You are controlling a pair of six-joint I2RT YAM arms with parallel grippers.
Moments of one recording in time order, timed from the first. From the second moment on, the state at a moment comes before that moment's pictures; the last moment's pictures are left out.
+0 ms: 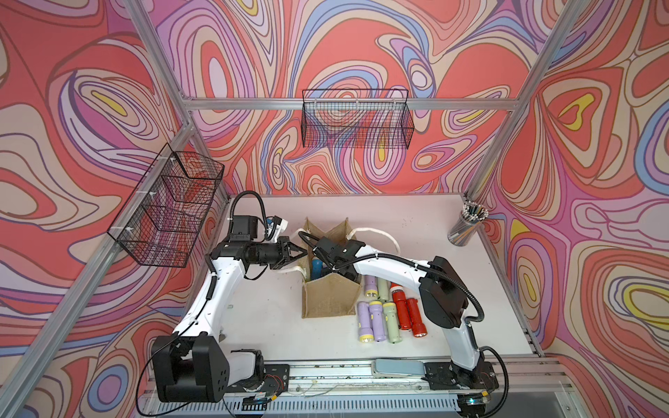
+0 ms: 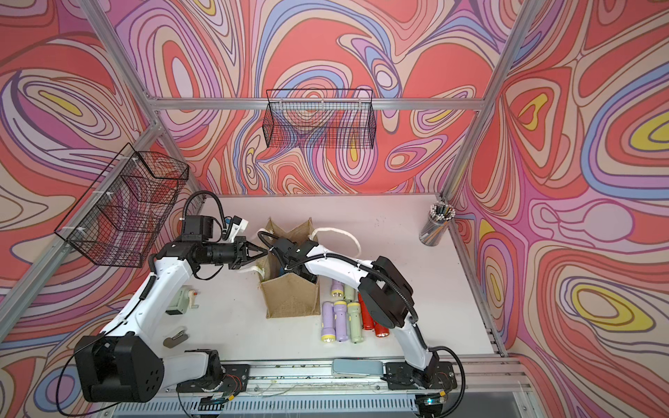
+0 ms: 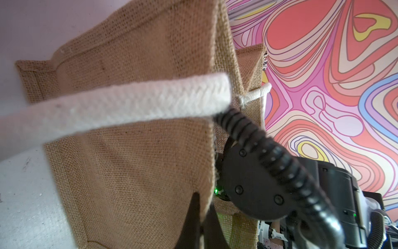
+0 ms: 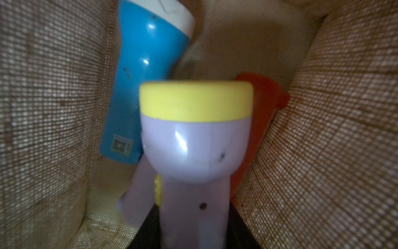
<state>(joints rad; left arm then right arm) -0.01 1.28 1.06 -0.74 0.96 -0.42 0.93 2.11 1.74 -0.92 0.05 0.58</state>
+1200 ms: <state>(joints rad) -0.01 1.28 1.06 -0.75 0.93 -0.39 0.93 1.94 1.71 -0.81 0.02 0.59</state>
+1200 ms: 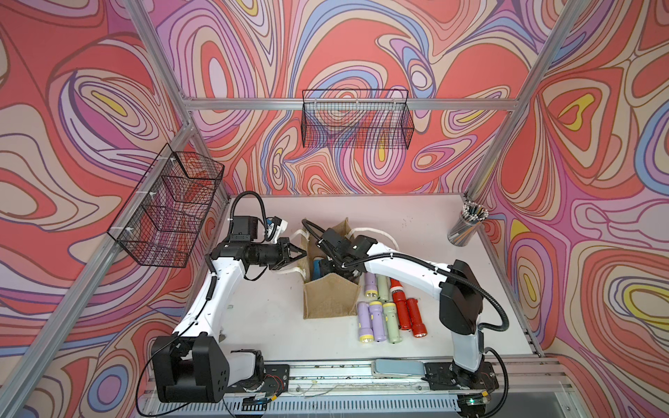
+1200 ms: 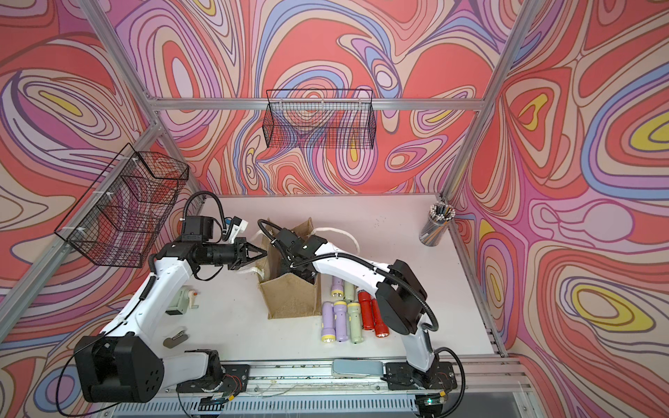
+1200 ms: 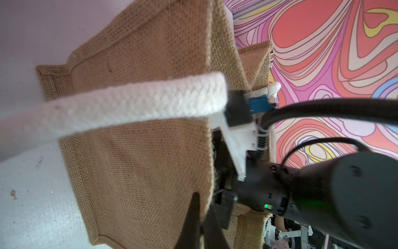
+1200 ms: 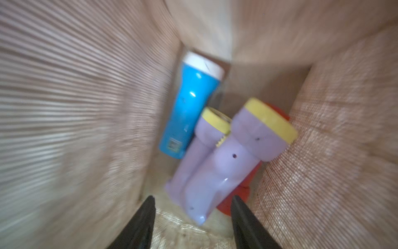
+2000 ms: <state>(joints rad) -0.01 1.28 1.06 -0.75 0.92 -0.39 0.94 1.38 1.51 -0.77 0.46 0.53</state>
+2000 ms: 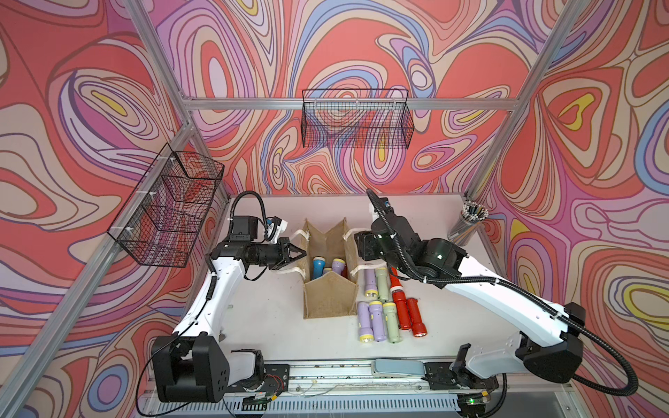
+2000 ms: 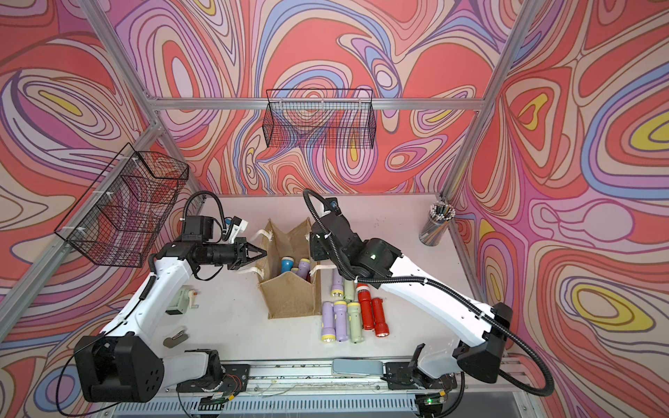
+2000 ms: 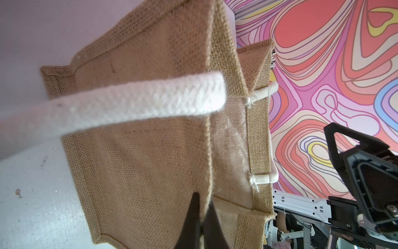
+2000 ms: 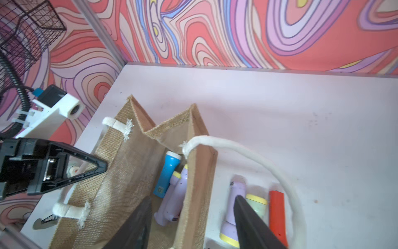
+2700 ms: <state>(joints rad) -0.01 1.28 1.06 -0.75 0.92 -0.39 0.60 1.04 1.02 -1.10 0.43 0.85</state>
